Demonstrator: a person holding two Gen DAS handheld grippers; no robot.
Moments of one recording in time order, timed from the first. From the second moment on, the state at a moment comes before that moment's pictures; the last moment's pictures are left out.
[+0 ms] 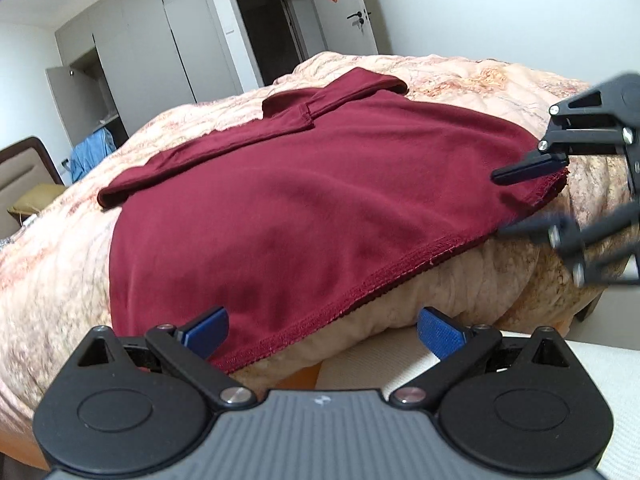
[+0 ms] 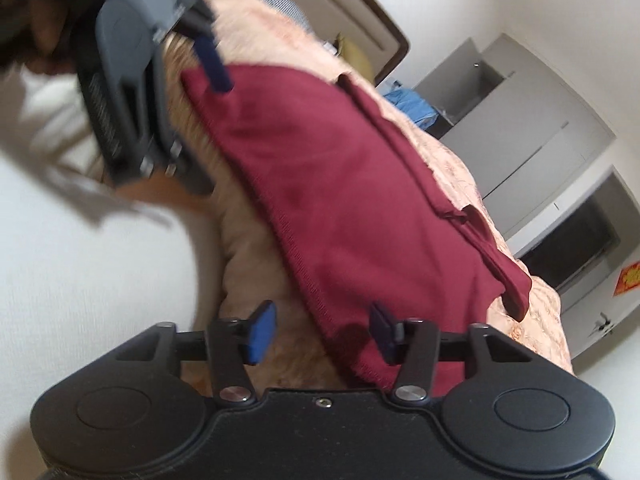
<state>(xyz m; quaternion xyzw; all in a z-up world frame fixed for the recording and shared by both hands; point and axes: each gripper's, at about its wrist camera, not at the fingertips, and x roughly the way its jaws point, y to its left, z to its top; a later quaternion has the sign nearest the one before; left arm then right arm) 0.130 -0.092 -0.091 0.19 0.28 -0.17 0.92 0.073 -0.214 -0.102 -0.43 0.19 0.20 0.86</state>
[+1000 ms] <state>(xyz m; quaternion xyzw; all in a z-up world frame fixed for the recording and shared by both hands) 0.148 -0.116 -0.096 0.26 0.19 -0.07 0.94 0.082 -0.231 0.004 -0.22 0.13 0.18 0.95</state>
